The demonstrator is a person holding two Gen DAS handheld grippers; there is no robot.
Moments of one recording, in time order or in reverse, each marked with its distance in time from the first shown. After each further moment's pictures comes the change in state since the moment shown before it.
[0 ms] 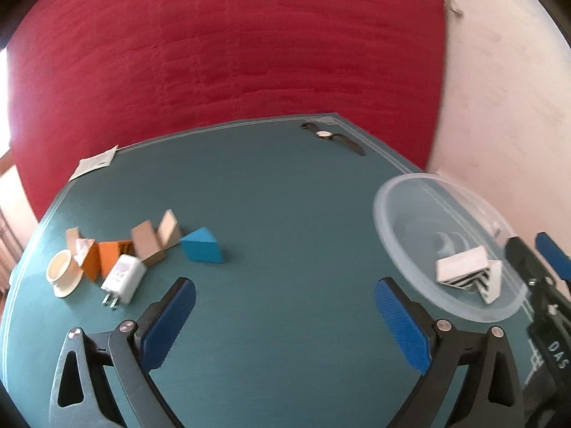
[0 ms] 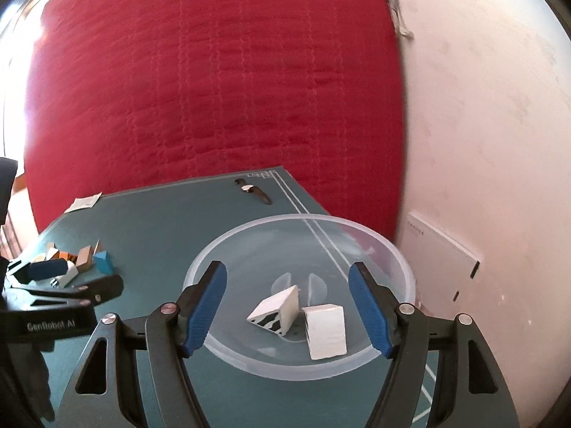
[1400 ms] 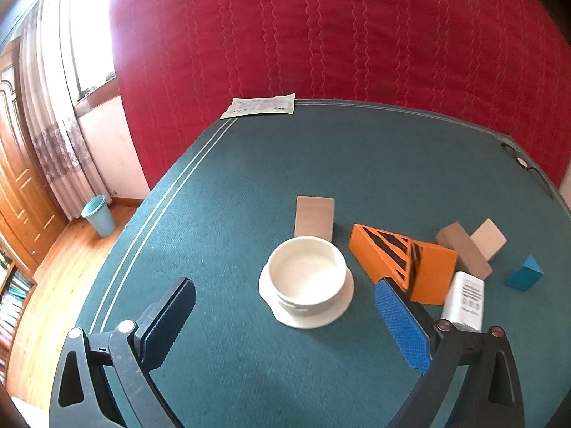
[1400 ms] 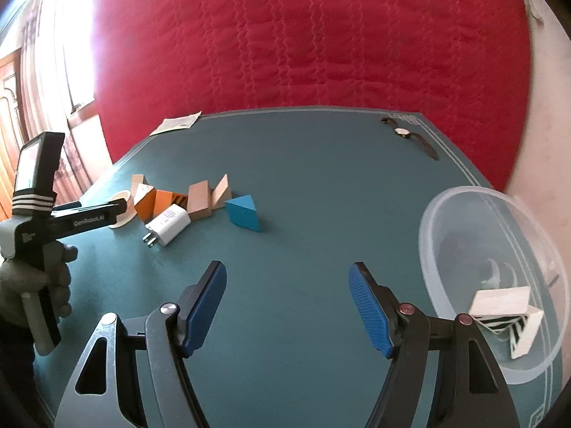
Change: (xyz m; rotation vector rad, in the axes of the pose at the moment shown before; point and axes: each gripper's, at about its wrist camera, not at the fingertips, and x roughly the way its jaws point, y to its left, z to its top) left arm 0.029 0.237 -0.016 -0.245 0.085 0.368; right arm 0.038 0.164 0.006 -0.158 0.308 0.337
